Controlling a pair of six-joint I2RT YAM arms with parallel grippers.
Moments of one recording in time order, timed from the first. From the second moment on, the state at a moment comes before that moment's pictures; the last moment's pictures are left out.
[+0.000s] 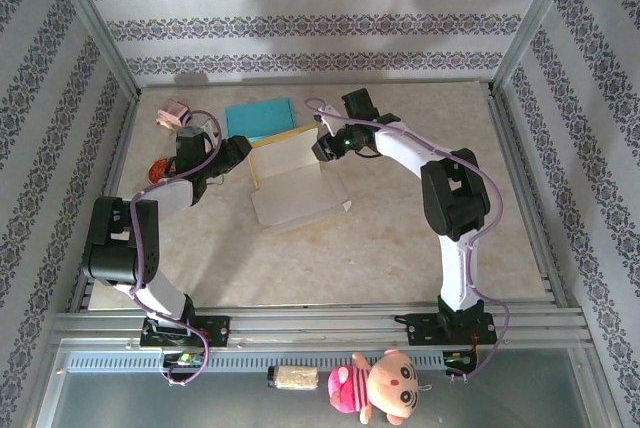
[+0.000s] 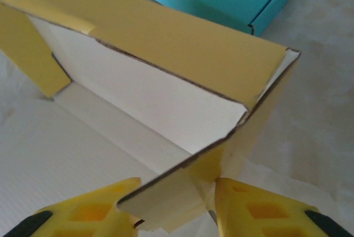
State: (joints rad) left arm -0.03 1.63 0.82 0.31 0.50 -0.77; right arm 0.42 2.09 1.60 -0.41 -0.51 -0.17
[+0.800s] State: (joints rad) left arm -0.04 1.63 0.82 0.31 0.50 -0.75; right arm 0.36 1.87 1.44 -0.35 -0.55 -0.10
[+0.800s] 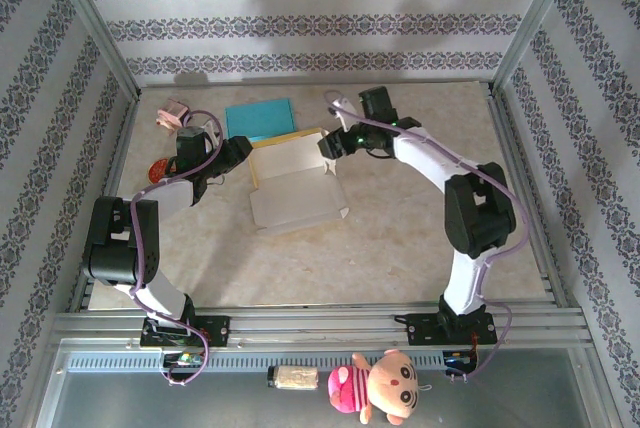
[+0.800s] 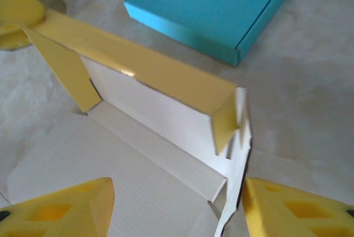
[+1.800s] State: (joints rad) left arm -0.04 1.63 0.82 0.31 0.50 -0.74; right arm 0.29 2.08 1.62 -0.56 -0.38 -0.77
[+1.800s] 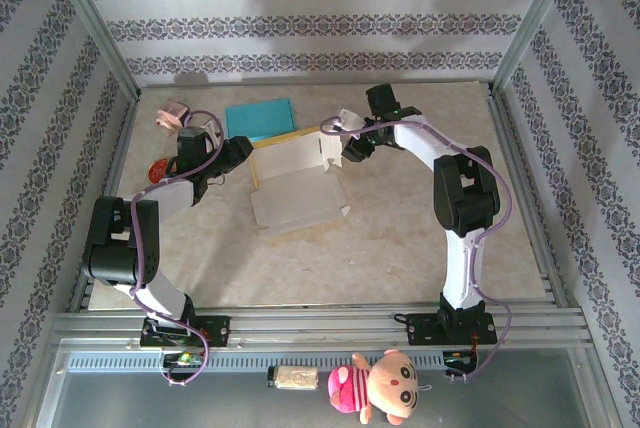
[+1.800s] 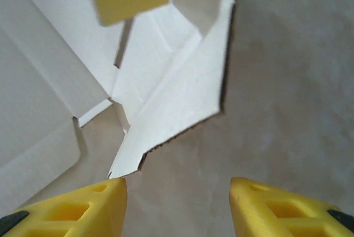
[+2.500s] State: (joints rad) left arm -0.04 1.63 0.82 0.31 0.50 -0.74; right arm 0.34 2.19 1.83 -0.59 -0.58 -0.48
